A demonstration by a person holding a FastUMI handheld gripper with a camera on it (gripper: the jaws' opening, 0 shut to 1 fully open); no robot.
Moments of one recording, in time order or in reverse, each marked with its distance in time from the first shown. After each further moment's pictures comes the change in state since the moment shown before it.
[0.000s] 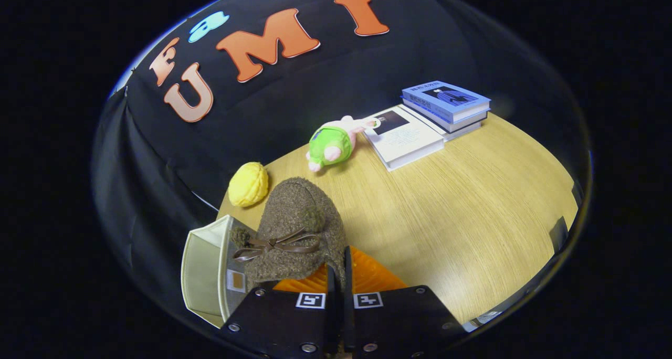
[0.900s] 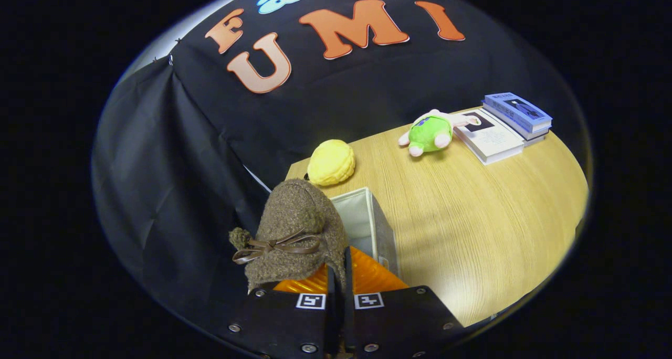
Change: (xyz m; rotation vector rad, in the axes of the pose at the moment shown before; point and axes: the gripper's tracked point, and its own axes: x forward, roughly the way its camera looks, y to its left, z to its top) arm 0.002 0.187 -0.071 -0.157 0.064 0.173
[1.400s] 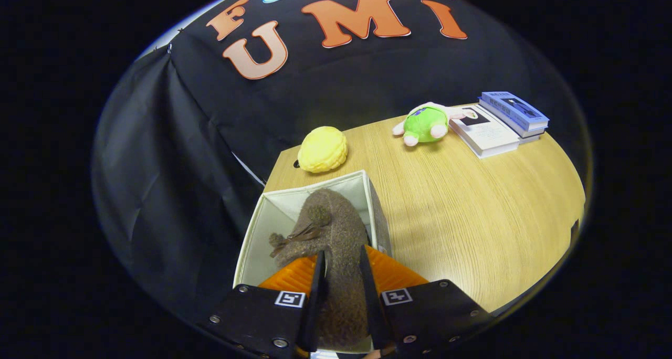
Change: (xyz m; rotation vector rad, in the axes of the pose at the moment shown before) arm -0.006 -0.015 -0.008 -0.029 0.038 -0.032
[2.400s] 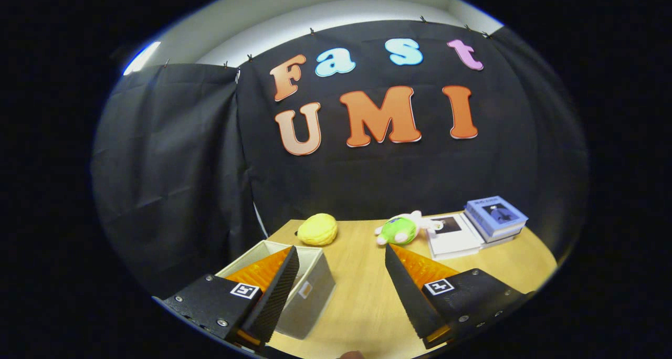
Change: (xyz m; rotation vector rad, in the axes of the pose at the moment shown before) arm -0.148 -0.104 0.090 -0.329 -0.599 0.074
